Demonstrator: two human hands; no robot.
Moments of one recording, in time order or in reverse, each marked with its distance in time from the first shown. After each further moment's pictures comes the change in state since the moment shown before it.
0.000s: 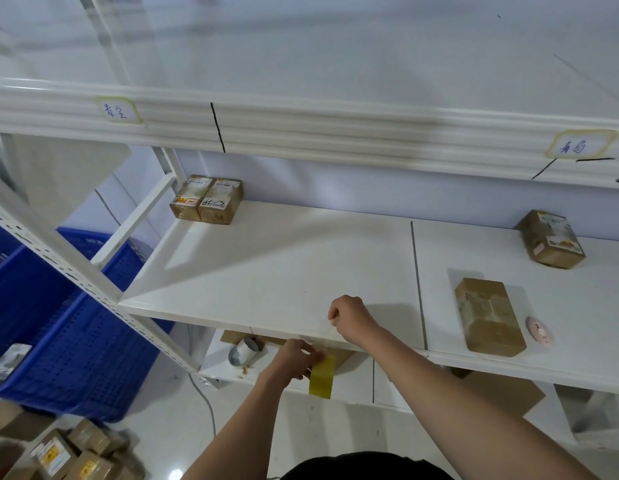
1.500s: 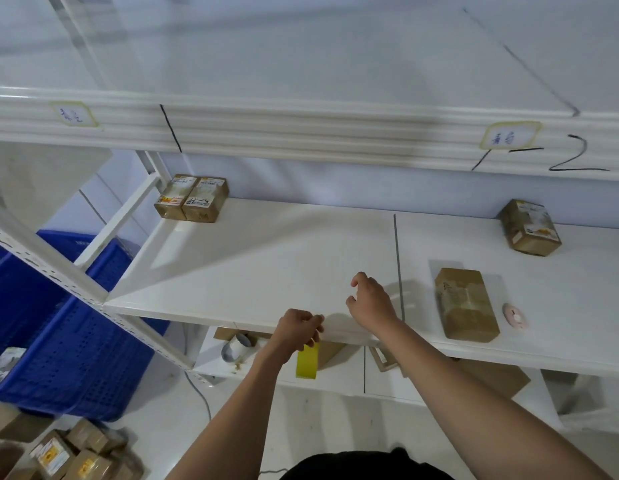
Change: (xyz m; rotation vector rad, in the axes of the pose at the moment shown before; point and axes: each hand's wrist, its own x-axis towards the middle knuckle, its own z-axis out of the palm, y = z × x) left_hand -0.026 0.065 0.013 -0.063 0.092 0.148; right_hand -0.026 0.044 -0.046 -0.078 0.226 0.039
